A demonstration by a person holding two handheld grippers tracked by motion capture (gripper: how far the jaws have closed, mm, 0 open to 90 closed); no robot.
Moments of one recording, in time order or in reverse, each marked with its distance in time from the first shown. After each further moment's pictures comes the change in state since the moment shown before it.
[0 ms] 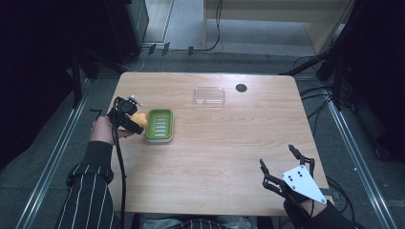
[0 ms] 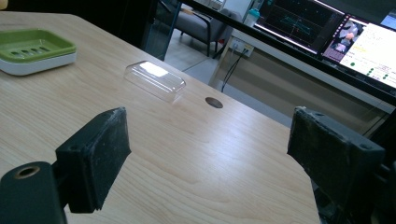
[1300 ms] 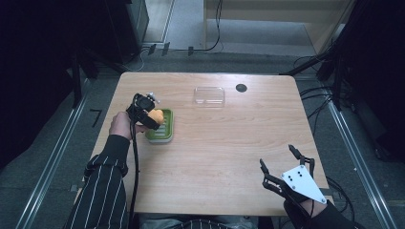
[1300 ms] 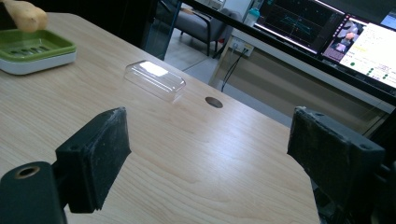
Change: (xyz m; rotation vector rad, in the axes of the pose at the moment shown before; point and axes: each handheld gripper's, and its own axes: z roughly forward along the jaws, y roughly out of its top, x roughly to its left) left arm -0.024 0.040 0.026 -0.040 -0.036 0.074; right arm 0.000 0.000 0.000 0.002 0.000 -0.002
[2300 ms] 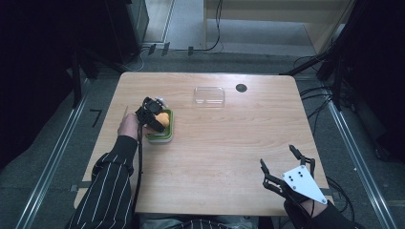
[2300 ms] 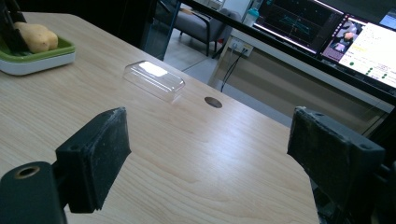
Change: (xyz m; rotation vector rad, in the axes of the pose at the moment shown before) left arm -0.009 0.009 0.033 0.025 0.026 0.066; right arm -0.001 0.000 -0.001 -0.001 -0.003 0.003
